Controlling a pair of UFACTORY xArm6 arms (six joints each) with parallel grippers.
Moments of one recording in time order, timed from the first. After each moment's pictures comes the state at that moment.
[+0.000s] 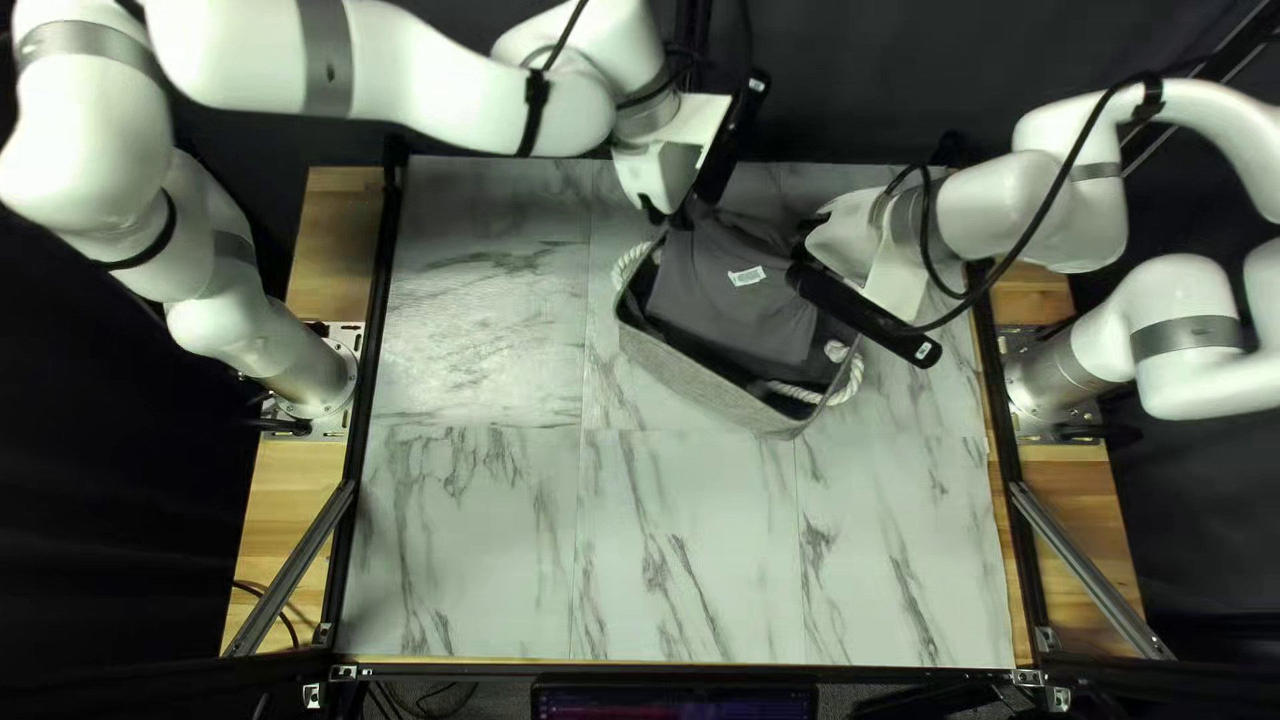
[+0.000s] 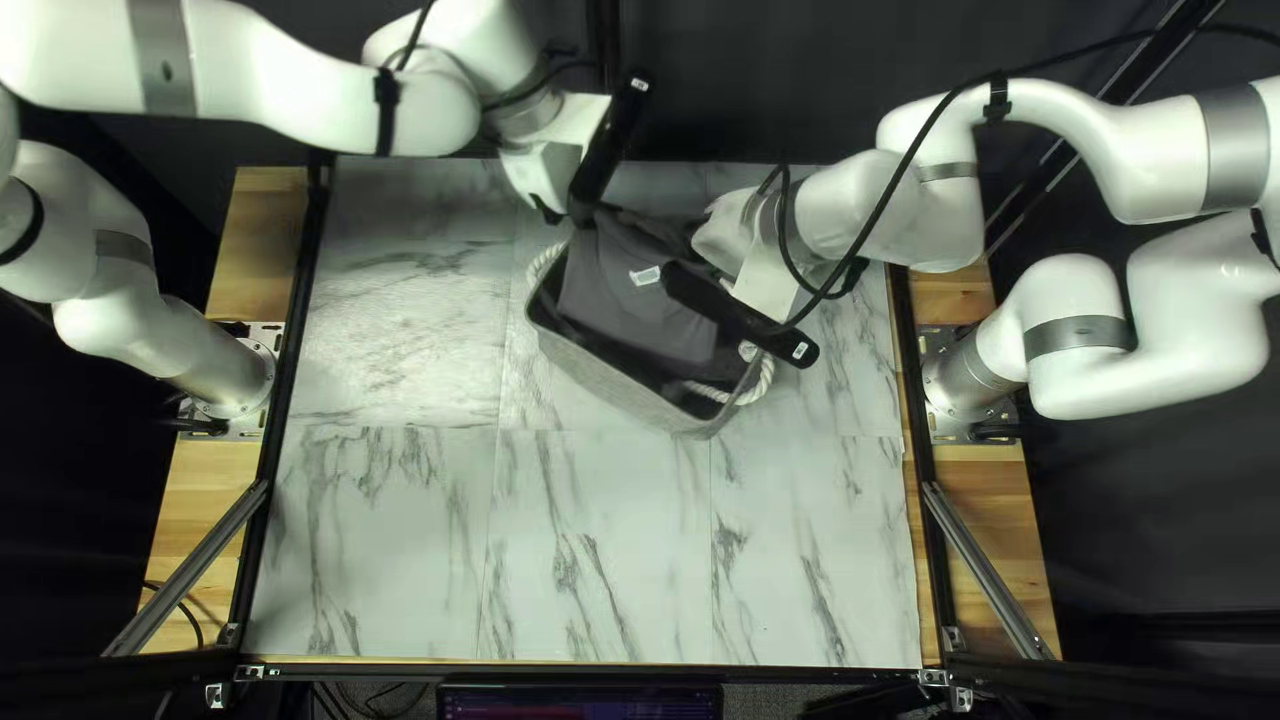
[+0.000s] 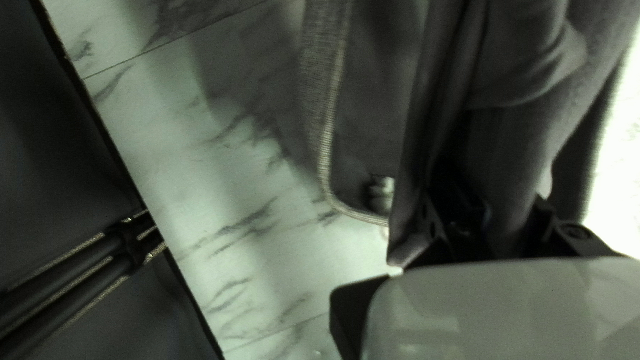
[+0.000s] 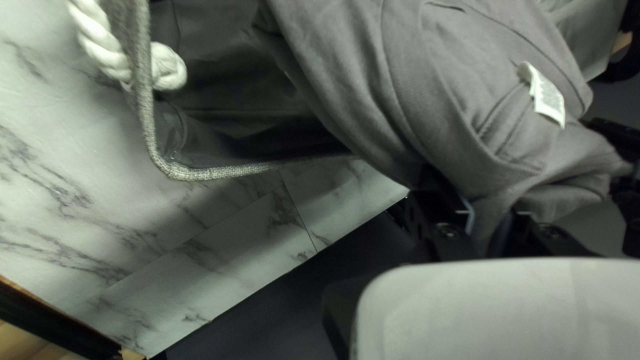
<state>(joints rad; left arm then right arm) 0.39 0.15 -1.22 -0.36 0.88 0.99 -0.09 -0.57 -0.48 -0.40 0.63 -1.04</state>
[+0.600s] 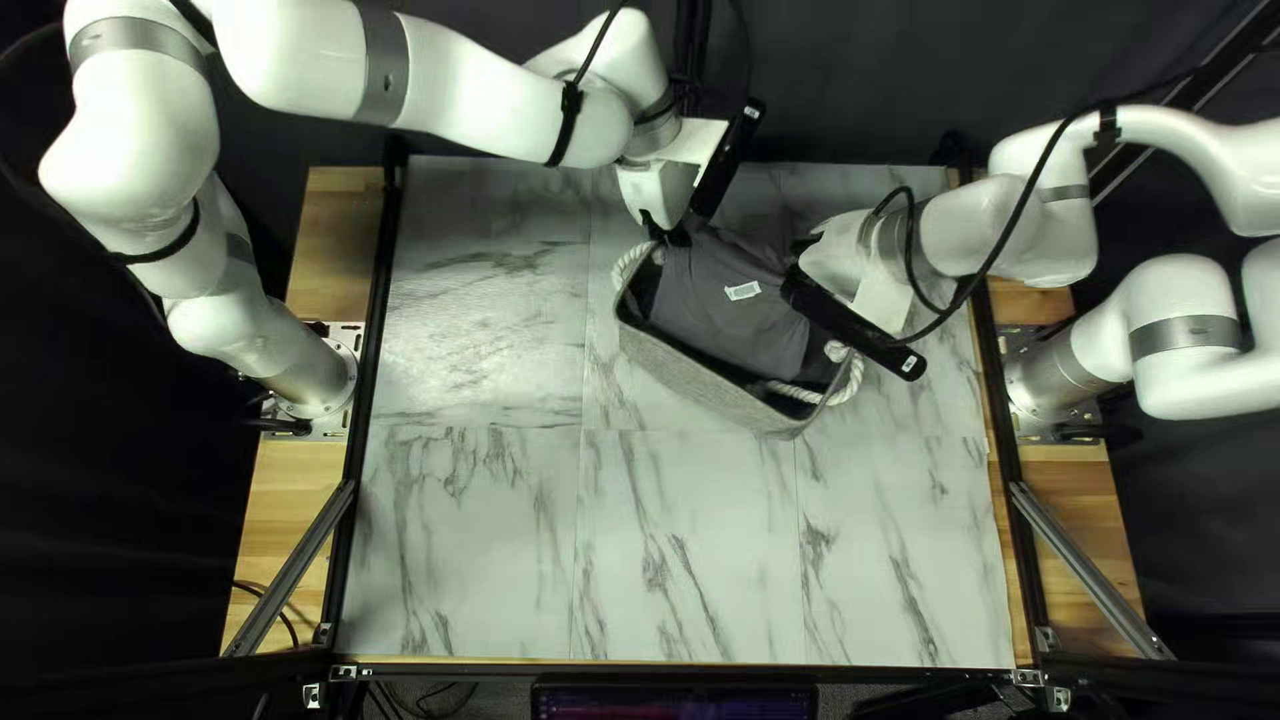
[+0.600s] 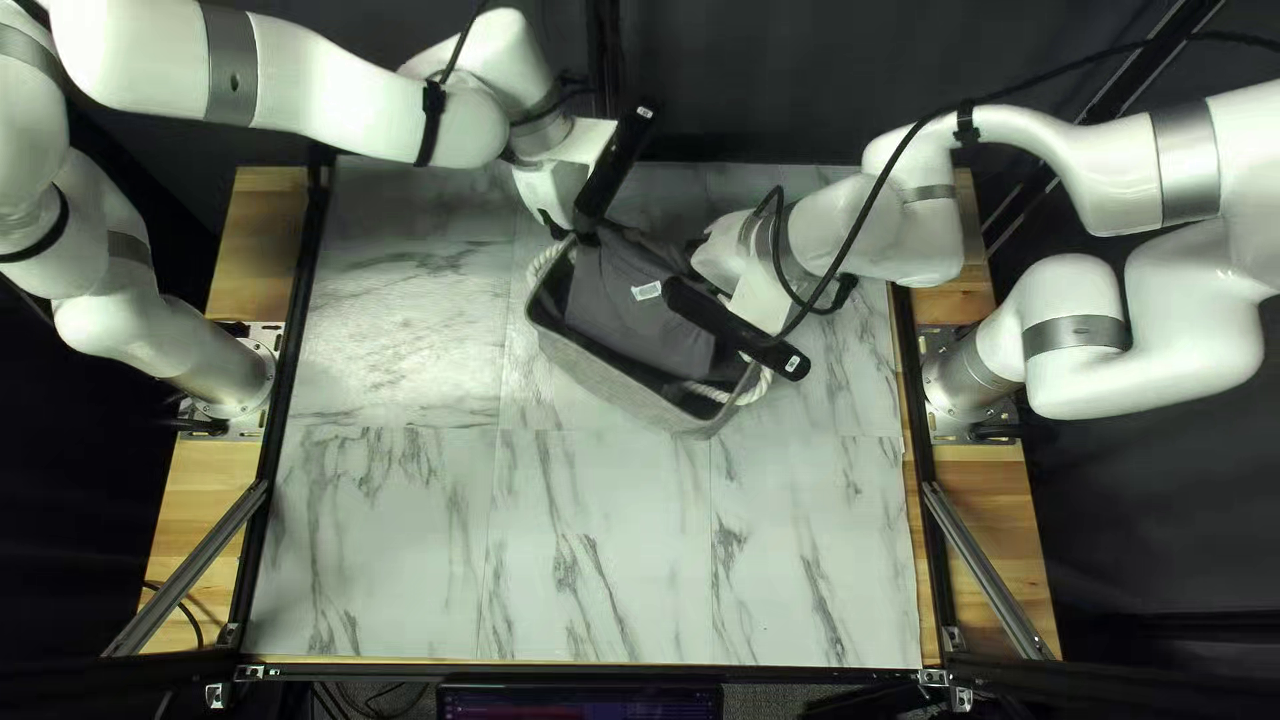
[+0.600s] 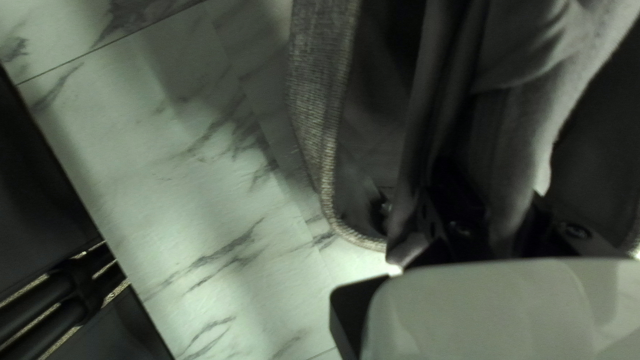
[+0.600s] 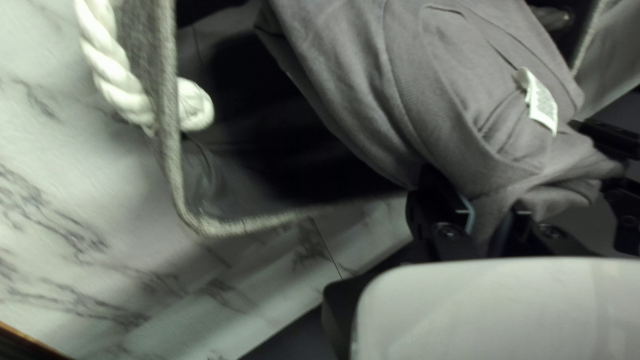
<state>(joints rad) 0.38 0.16 -1.09 -0.46 0.79 1.10 -0.05 -0.50 -0.41 -0.43 0.52 -0.93</state>
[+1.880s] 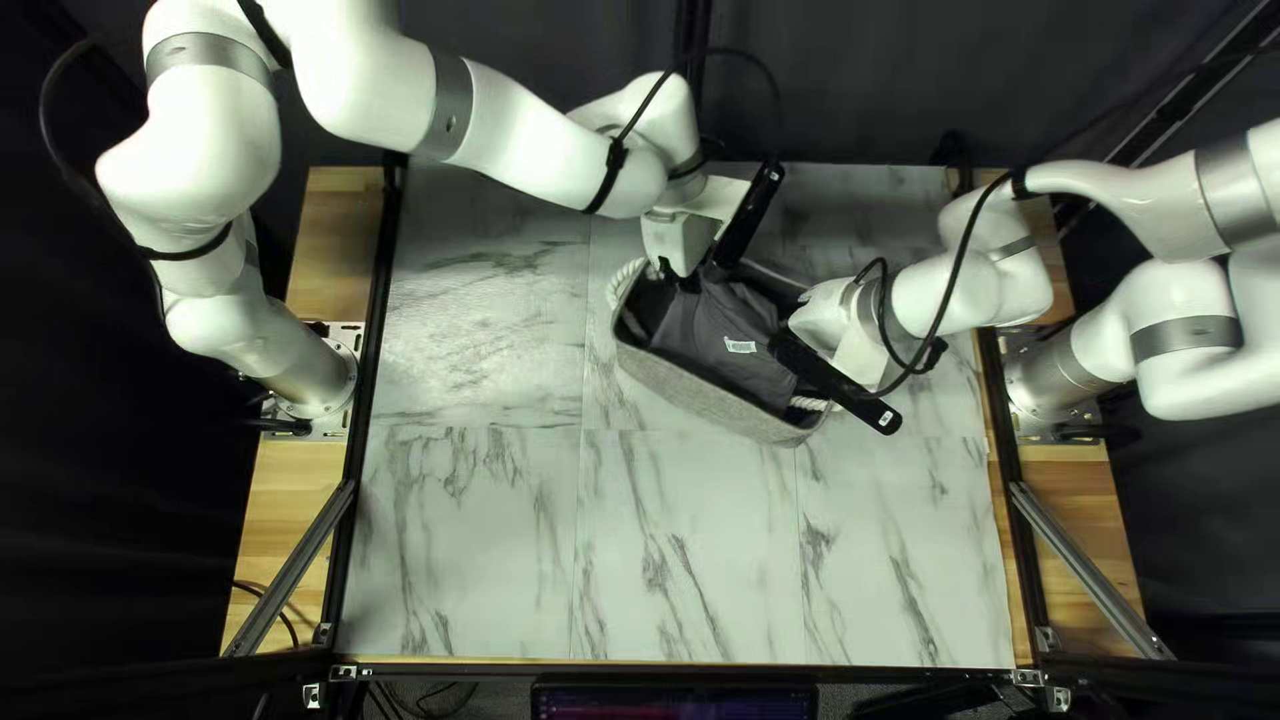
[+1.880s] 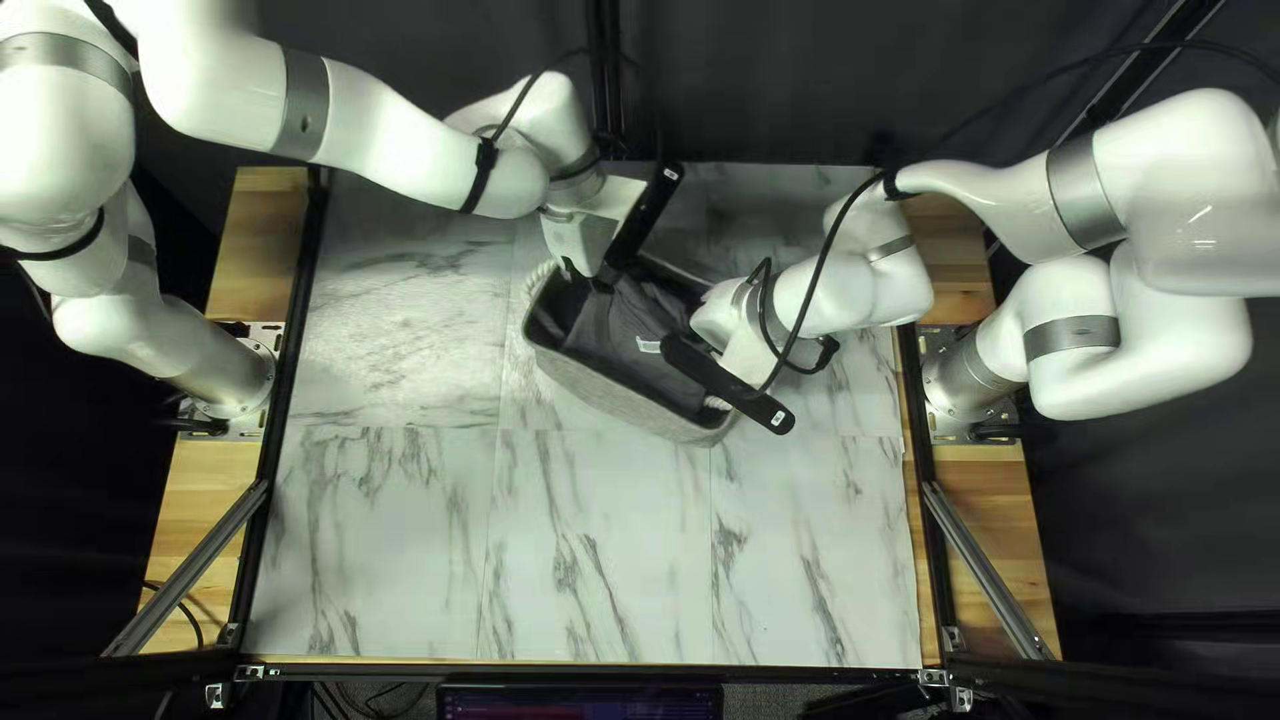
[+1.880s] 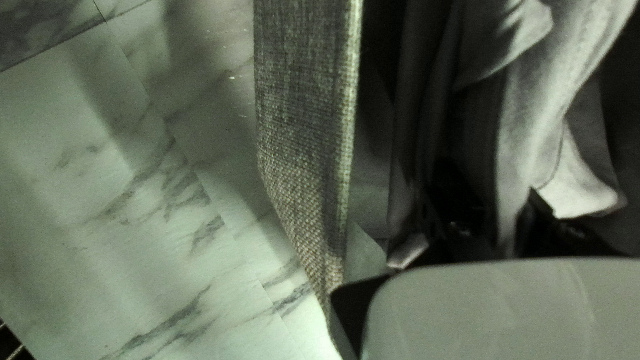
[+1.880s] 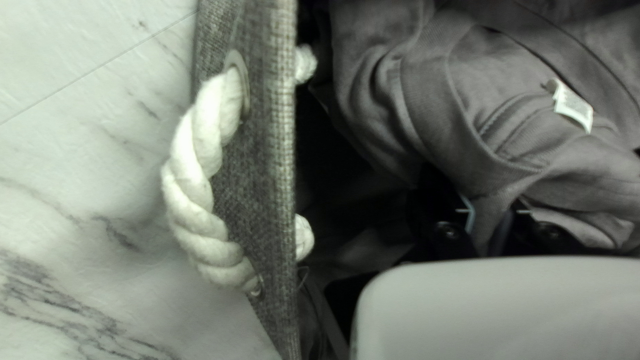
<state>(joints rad) 0.31 0.32 -1.18 -0.46 0.78 1.05 -0.06 -0.32 -0.32 -0.56 0.27 -0.67</state>
